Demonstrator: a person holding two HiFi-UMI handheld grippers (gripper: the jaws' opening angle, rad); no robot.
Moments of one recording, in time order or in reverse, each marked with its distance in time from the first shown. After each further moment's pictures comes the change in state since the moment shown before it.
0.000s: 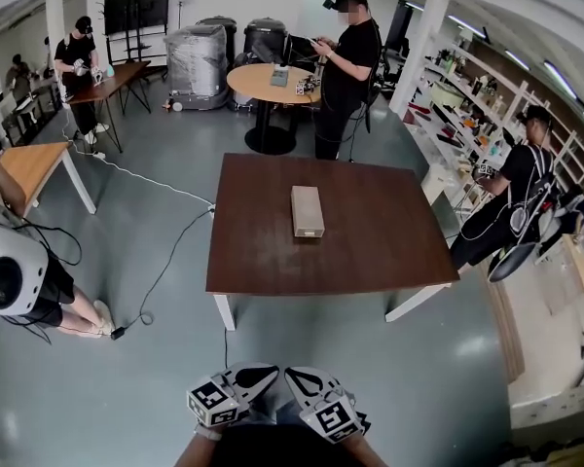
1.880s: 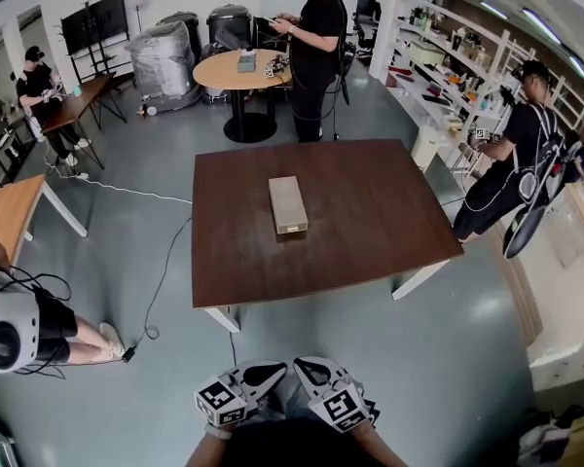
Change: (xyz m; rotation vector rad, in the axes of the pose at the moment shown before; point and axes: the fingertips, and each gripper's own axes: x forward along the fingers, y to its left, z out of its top) left arm 0.080 0.038 0.012 -0.005 0.091 -0.078; right arm 0.016 -0.097 -0.031 0.122 0.020 -0.078
